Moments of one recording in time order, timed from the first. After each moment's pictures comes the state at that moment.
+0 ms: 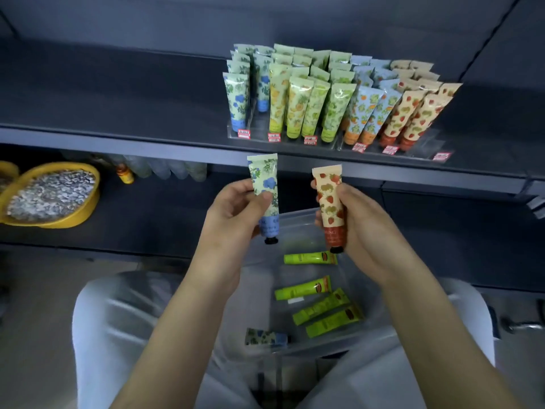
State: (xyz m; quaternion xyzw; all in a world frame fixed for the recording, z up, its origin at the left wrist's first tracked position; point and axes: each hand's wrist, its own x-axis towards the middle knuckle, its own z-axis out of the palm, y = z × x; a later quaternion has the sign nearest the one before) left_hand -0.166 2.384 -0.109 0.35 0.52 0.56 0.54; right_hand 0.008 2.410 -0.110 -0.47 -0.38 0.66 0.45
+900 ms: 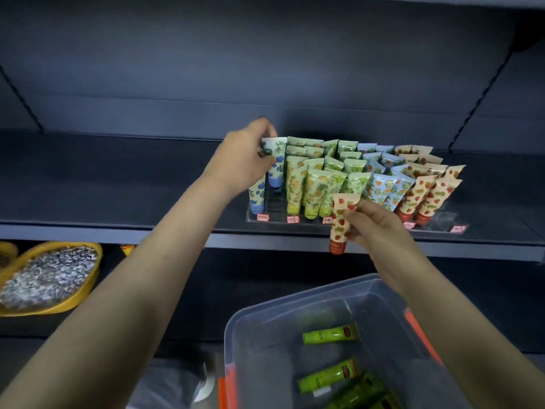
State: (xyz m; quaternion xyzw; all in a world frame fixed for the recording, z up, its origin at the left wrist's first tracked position) left_hand -0.230 2.583 -0.016 0.75 0.55 0.35 0.14; right_hand -0.018 2.499 -0.070 -0.56 -0.49 0.48 0.47
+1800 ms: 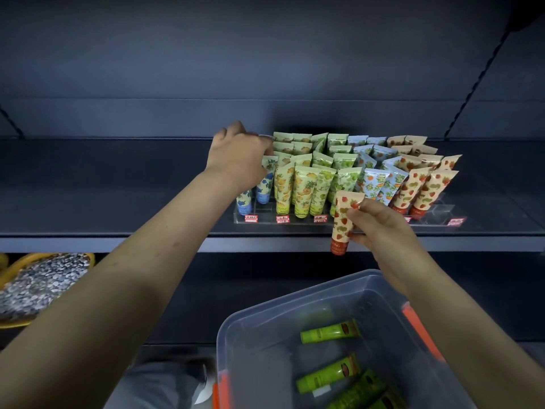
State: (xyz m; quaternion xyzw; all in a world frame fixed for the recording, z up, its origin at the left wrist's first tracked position) left_hand -0.206 2.611 -0.027 0.79 0.59 0.12 -0.08; right_hand 0.006 2.506 -0.083 -0.55 -0.47 0.48 0.50
